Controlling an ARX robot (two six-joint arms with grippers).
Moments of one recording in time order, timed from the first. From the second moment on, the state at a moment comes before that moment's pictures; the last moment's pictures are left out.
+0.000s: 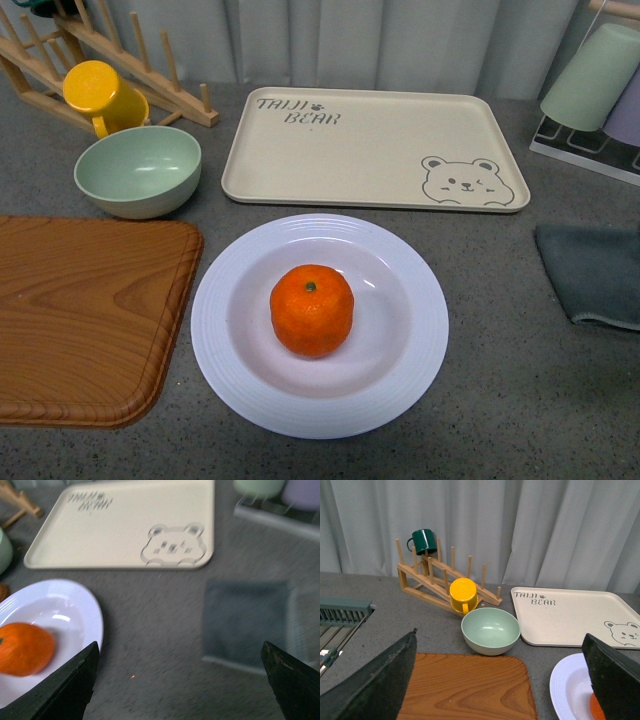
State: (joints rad) left arm 0.00 0.00 0.02 0.00 0.00 -0.01; right arm 0.00 1.32 0.28 0.48 -0.29 0.09
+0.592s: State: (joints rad) left arm 0.00 0.00 0.02 0.00 0.00 0.00; right arm 0.19 2.10 0.77 0.49 -0.75 0.66
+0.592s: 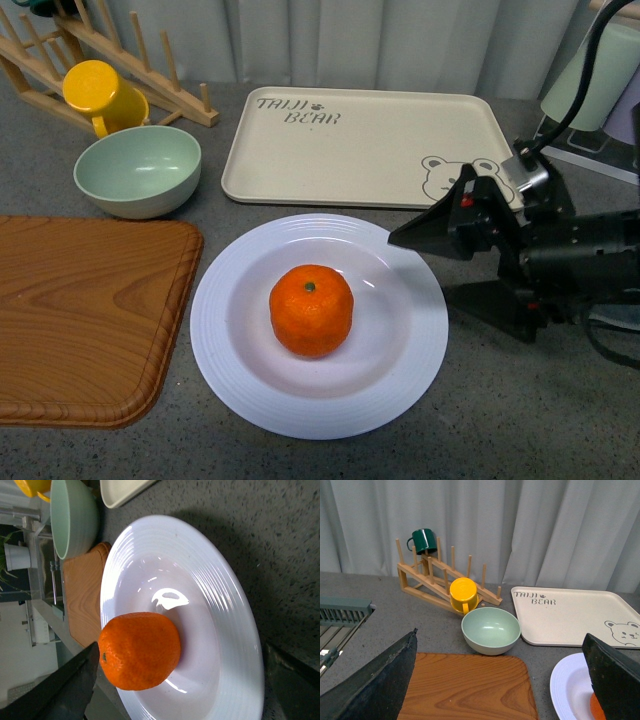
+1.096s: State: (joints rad) left arm 0.00 0.00 0.02 0.00 0.00 0.00; right arm 0.26 2.21 0.83 0.48 -0.76 0.70
